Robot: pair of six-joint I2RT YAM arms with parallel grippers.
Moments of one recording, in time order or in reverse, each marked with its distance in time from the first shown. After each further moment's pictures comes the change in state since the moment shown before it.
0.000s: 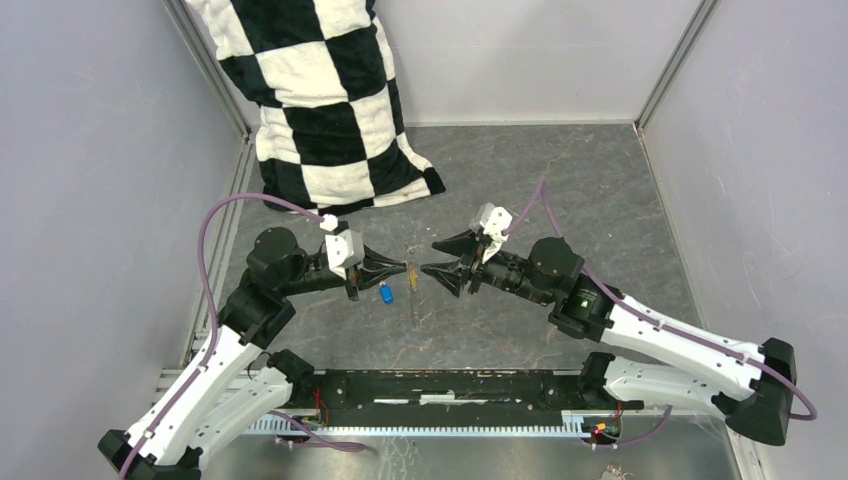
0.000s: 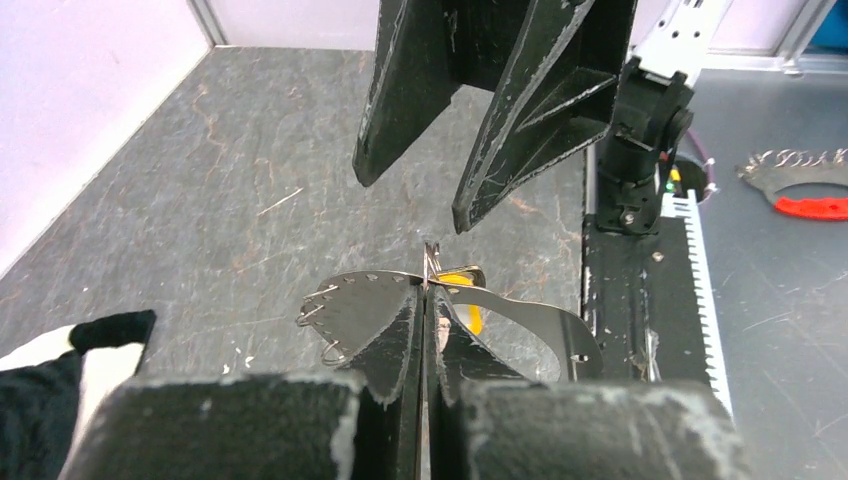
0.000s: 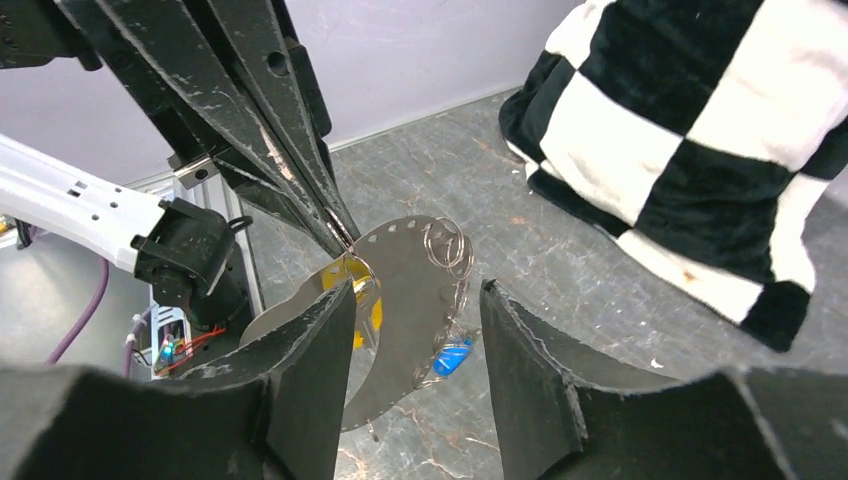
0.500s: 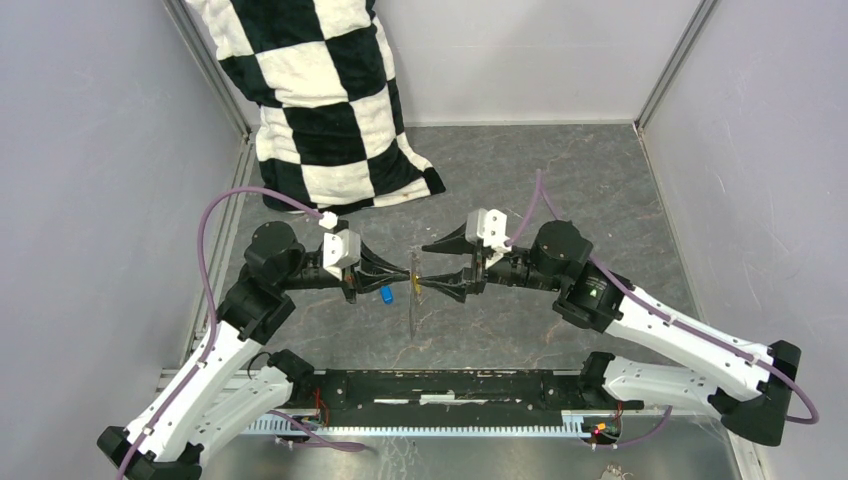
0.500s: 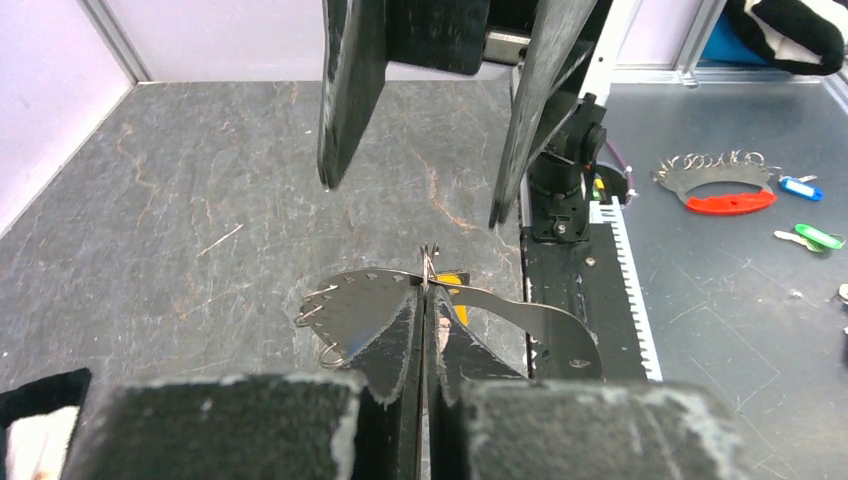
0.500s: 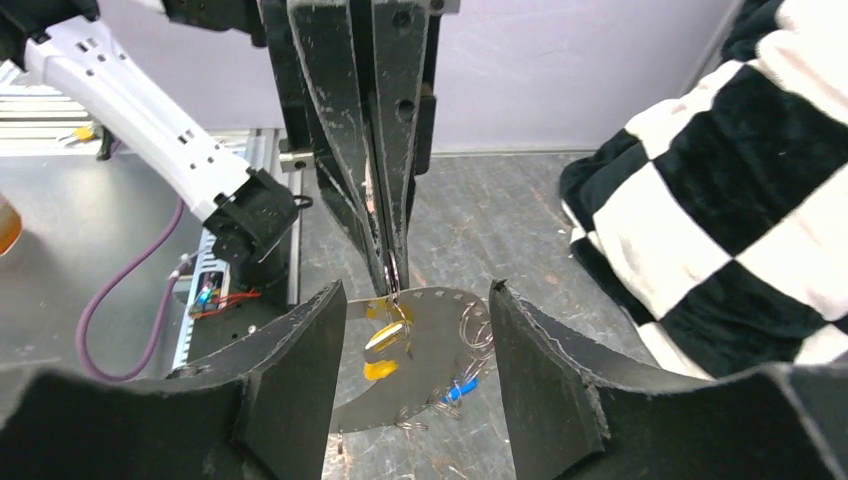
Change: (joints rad) left arm 0.000 0.040 0.051 0.015 0.153 -0.057; right arm -0.039 -0.005 0.155 -0.135 -0.284 -0.182
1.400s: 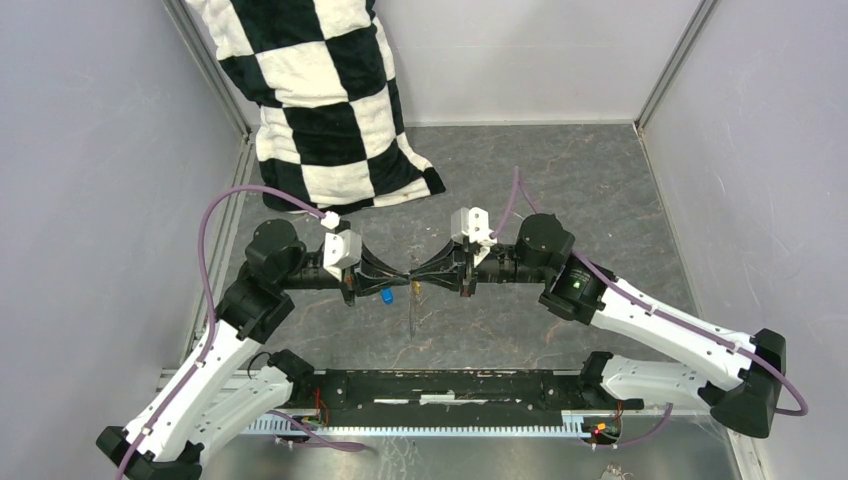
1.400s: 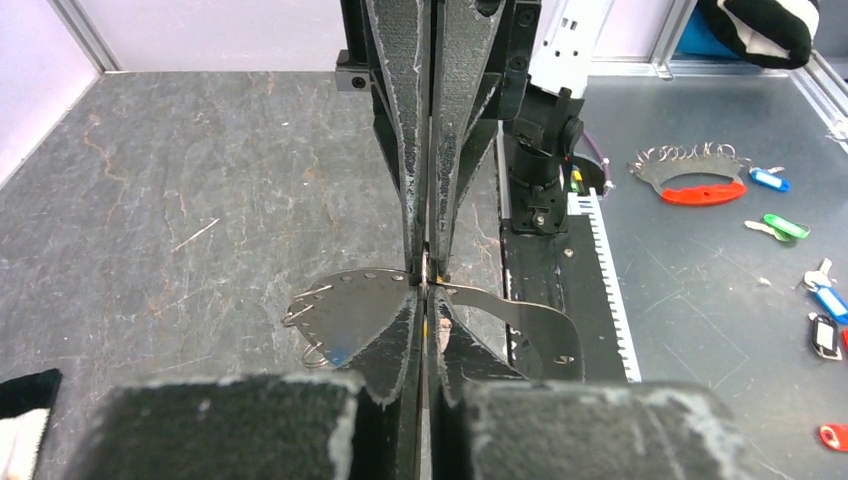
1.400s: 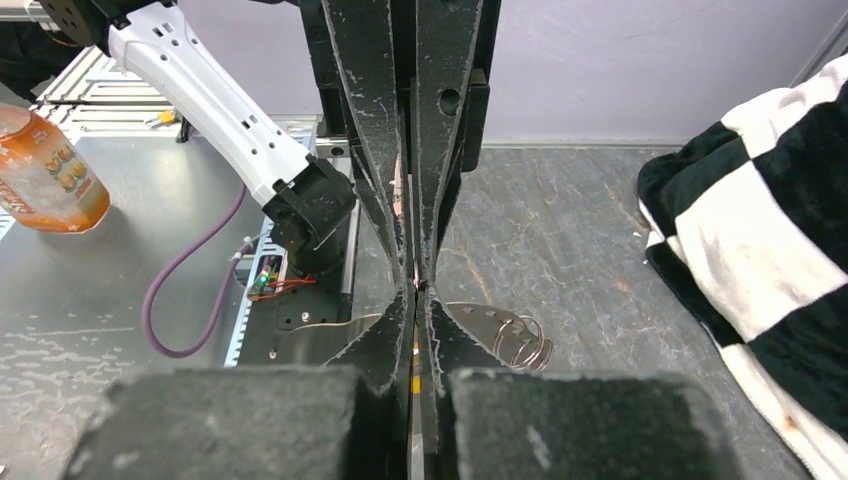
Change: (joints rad) left arm 0.000 0.006 0.026 -0.047 0.035 0.001; right arm -0.024 0.092 0.004 0.055 -0.171 0.060
